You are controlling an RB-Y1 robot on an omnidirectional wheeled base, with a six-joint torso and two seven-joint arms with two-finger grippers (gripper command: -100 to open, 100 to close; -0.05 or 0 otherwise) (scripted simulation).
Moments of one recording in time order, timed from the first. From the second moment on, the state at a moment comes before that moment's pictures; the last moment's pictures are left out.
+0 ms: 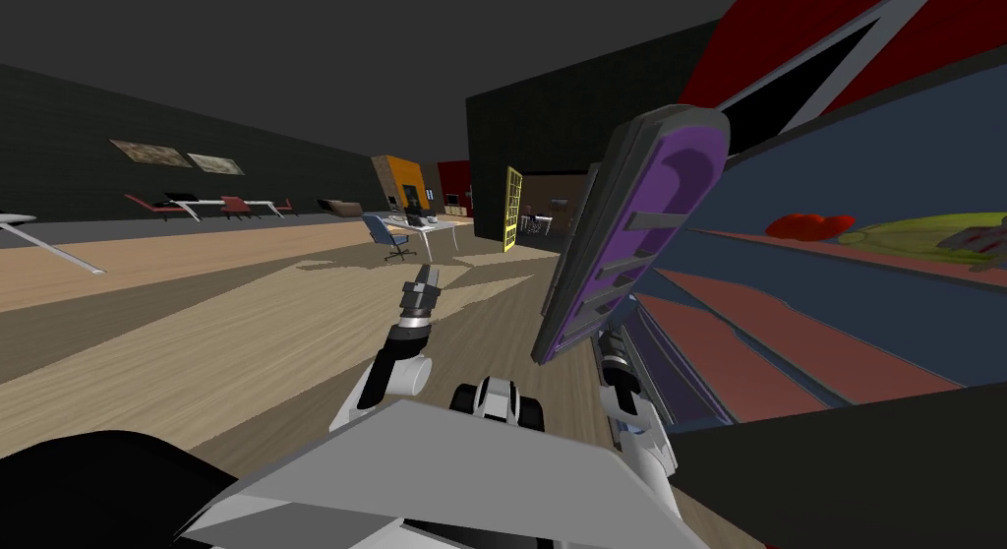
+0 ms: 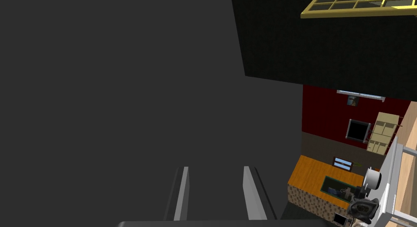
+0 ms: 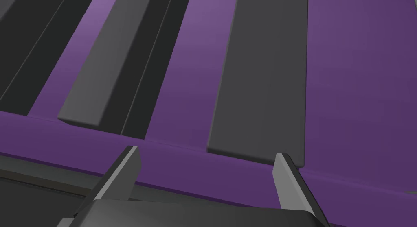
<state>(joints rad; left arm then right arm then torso) 0.46 0.02 -0.04 -2.27 0.01 -0.42 0.01 0.04 -0.11 -0.48 -1.32 0.47 -0.40 2.67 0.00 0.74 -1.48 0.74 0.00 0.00</state>
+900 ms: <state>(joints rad) 0.46 0.02 -0.04 -2.27 0.01 -0.42 0.01 0.04 -0.17 -0.55 -1.31 0.43 -0.36 2.65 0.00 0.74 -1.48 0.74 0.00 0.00</state>
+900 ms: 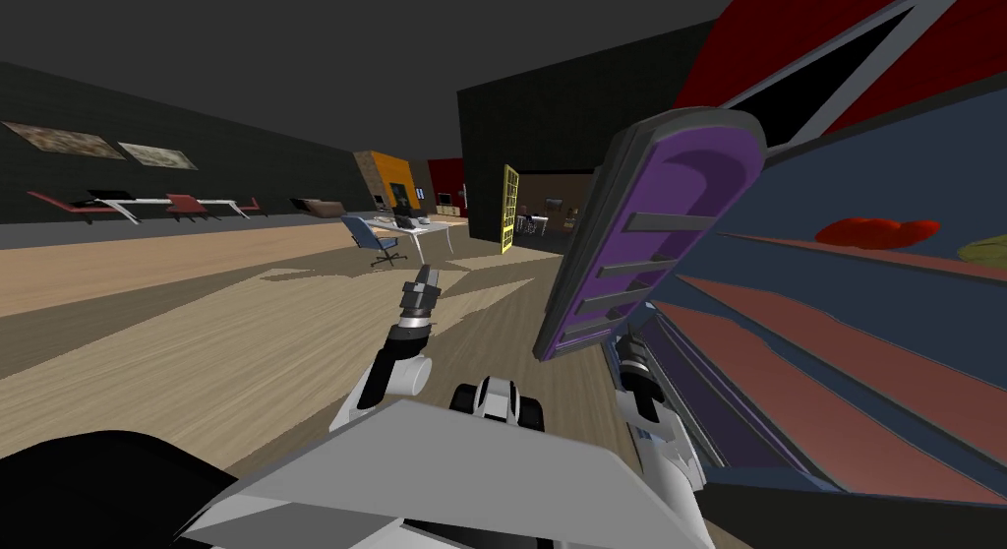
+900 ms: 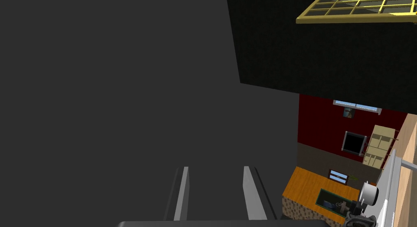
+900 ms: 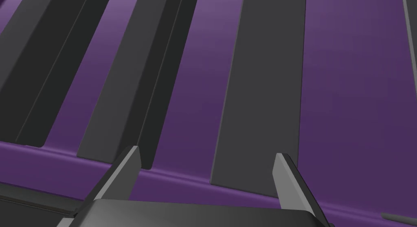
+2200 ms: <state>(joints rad) 0.46 0.02 -0.04 -2.27 0.01 -0.42 0.01 0.02 0.02 -0.59 -1.36 0.42 -0.30 2.74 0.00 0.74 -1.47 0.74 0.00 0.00</state>
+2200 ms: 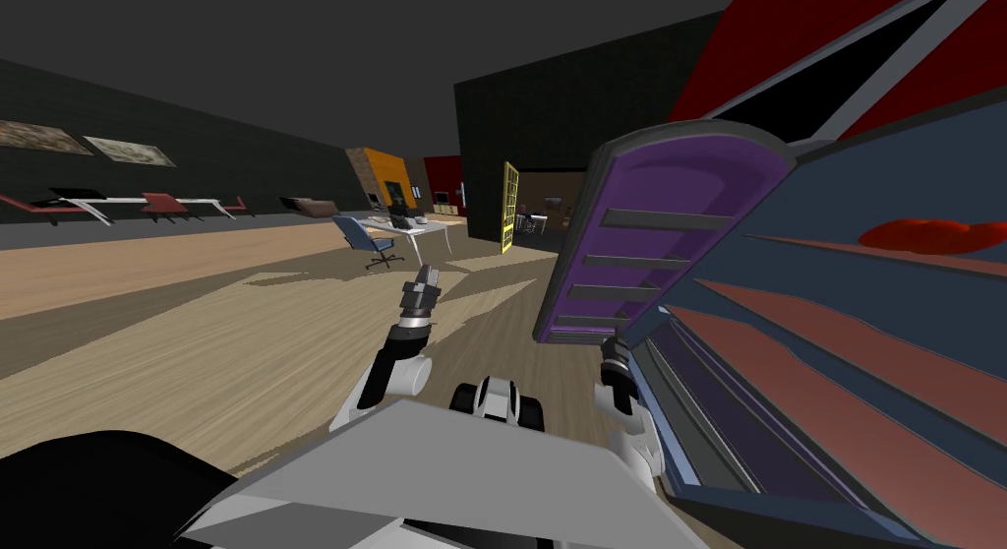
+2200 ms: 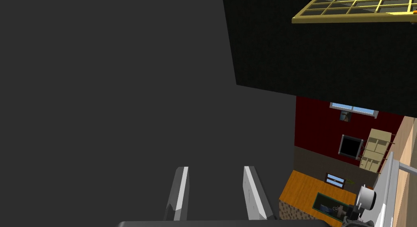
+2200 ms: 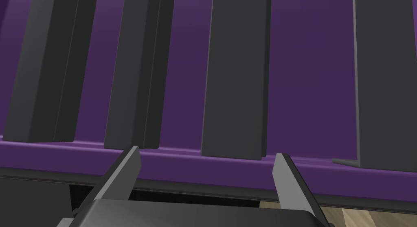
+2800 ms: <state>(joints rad) 0.46 0.02 -0.04 -2.27 0.01 -0.42 0.01 -0.05 -0.03 -0.57 -1.41 0.43 -0.17 2.71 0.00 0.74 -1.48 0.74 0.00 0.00</state>
